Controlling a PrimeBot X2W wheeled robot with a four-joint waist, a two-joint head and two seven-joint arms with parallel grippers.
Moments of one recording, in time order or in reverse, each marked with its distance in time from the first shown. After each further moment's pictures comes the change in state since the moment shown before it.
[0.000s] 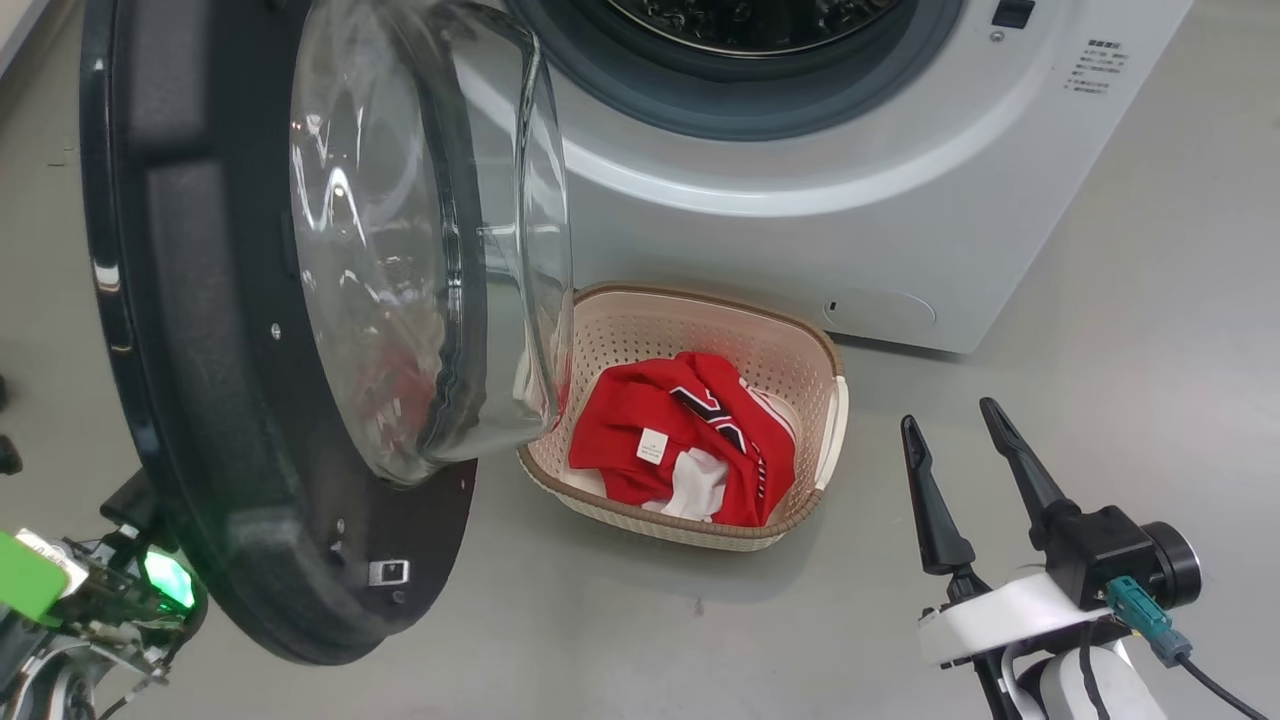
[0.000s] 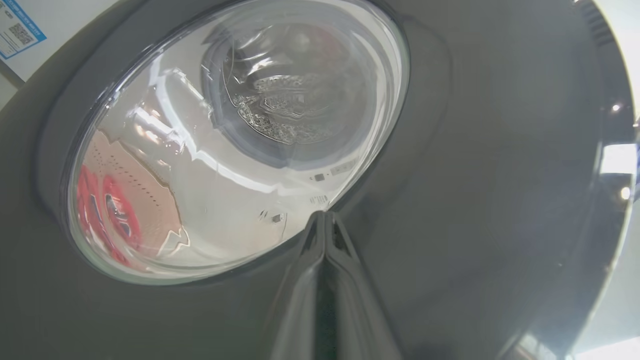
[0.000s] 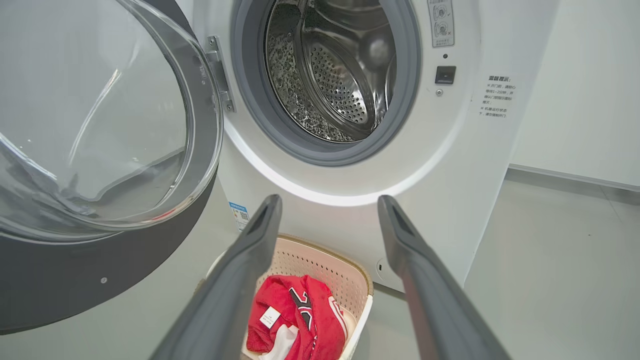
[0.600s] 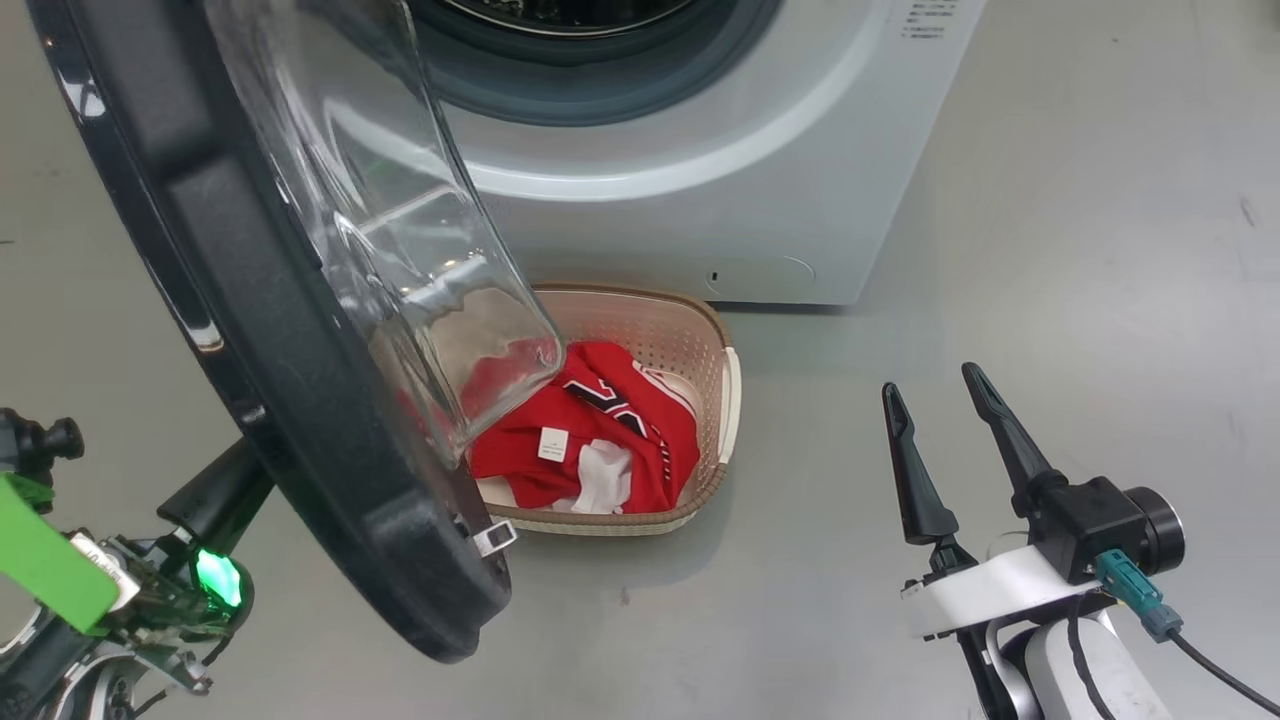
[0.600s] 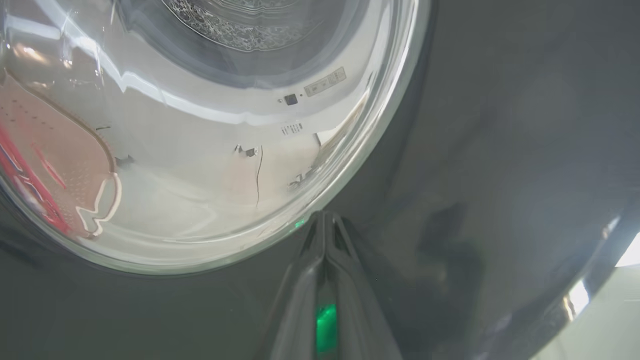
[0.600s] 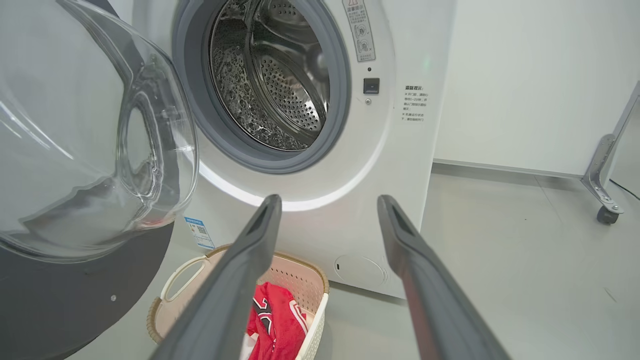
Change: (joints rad) left arm 0.011 -0.027 -0.049 -0.107 0.017 0.000 0.059; right arm -0.055 0.007 0.027 -0.010 0.011 0.000 0.000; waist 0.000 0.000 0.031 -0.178
